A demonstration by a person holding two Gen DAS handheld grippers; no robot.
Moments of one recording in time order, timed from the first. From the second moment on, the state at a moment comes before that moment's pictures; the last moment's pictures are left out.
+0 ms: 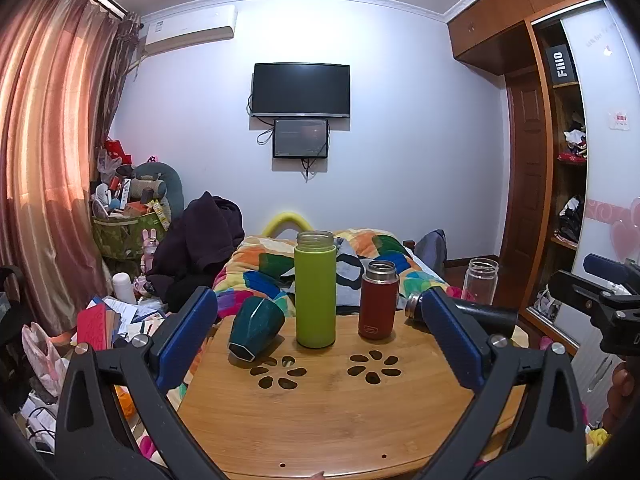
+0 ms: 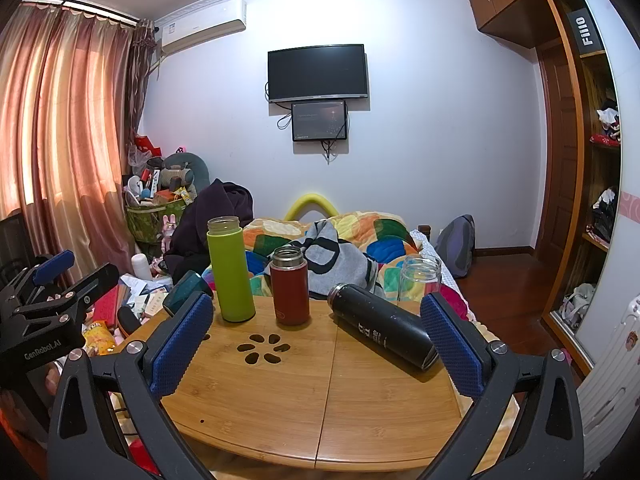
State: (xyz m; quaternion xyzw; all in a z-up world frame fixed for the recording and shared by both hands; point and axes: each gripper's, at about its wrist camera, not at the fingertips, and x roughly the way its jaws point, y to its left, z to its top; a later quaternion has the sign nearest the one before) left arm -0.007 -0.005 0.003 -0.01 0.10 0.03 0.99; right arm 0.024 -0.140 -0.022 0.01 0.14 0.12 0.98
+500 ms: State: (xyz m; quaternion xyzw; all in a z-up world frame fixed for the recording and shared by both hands) left arm -0.003 0.001 0.003 -0.02 0.11 0.03 0.99; right arm 0.024 -0.138 -0.022 0.01 0.15 0.13 0.98
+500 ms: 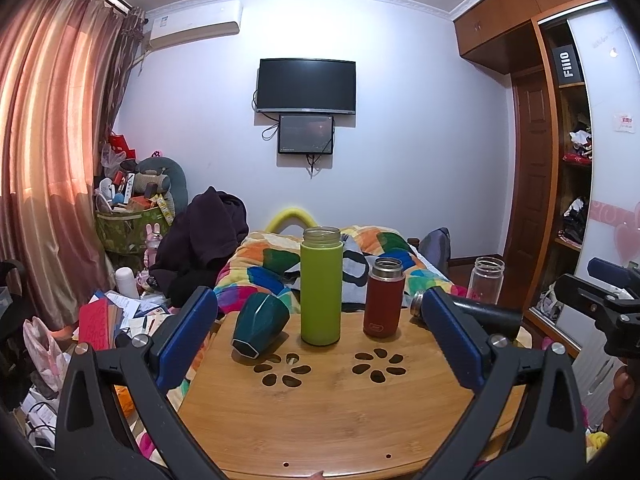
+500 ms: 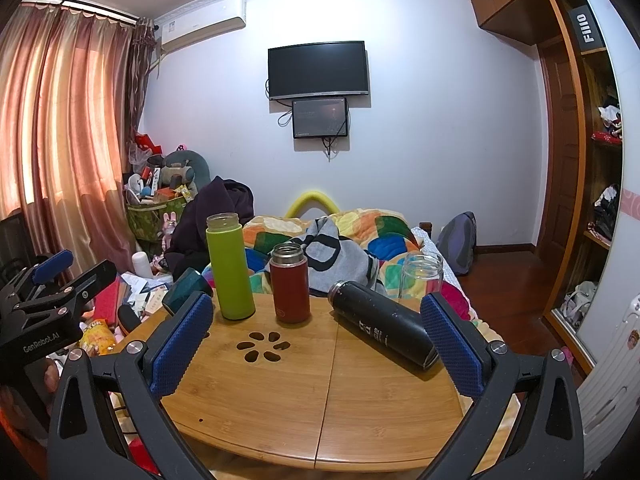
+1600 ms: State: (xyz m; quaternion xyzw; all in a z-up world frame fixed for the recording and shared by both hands) left arm 0.062 -0.005 -0.020 0.02 0.17 0.04 0.99; right arm 0.170 -0.174 -0.089 -0.11 0.27 0.10 0.95
